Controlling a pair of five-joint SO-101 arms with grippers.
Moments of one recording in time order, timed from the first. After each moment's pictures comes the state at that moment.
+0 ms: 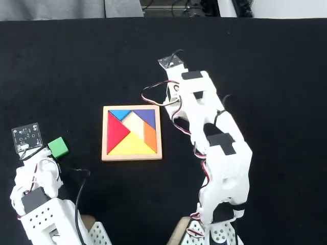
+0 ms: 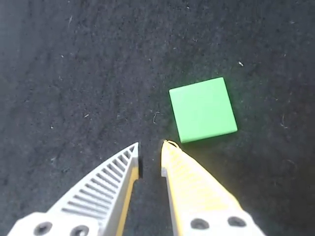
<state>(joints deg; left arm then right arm) -38.6 -83.5 91.7 51.1 -17.2 -10.7 30.3 -1.5 66.2 10.9</state>
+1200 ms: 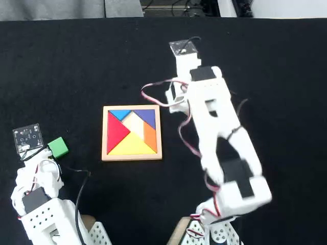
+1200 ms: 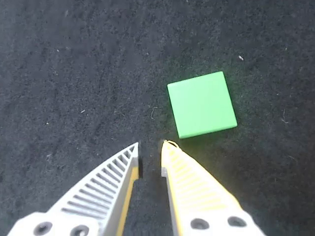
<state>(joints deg) -38.6 -83.5 92.5 51.1 -17.2 -12.1 5.6 6.6 73.6 -0.7</state>
